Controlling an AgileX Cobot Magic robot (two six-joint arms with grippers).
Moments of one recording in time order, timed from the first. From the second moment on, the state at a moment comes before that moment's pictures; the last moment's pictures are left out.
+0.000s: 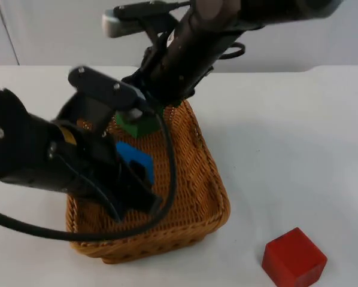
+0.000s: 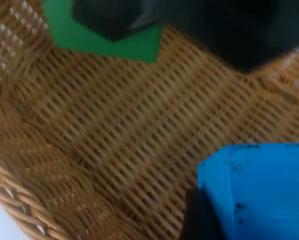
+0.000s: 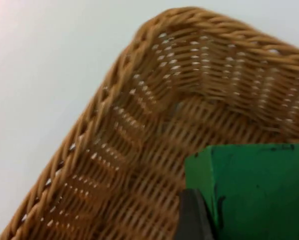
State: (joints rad) right arm 0.73 2.31 -1.85 0.20 0.55 -0.18; left arm -0.59 1.71 -0.60 -0.36 -0.16 0.37
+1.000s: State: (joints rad) right arm 0.73 2.37 -1.86 0.21 0.50 -0.18; left arm -0.59 1.87 -0.59 -0.29 -0.26 0.36
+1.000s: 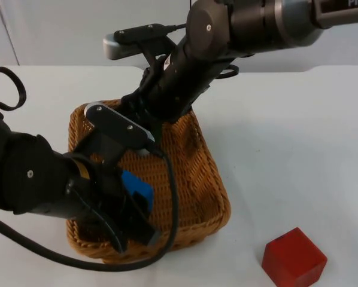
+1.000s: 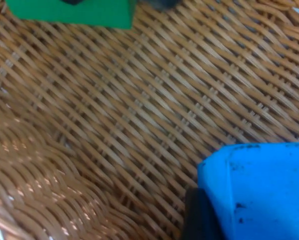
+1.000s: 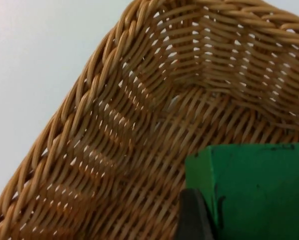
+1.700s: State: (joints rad) right arm 0.73 2.37 -1.86 0.19 0.53 -0.18; left arm -0.59 1.87 -0.59 -0.28 -0.26 0.36
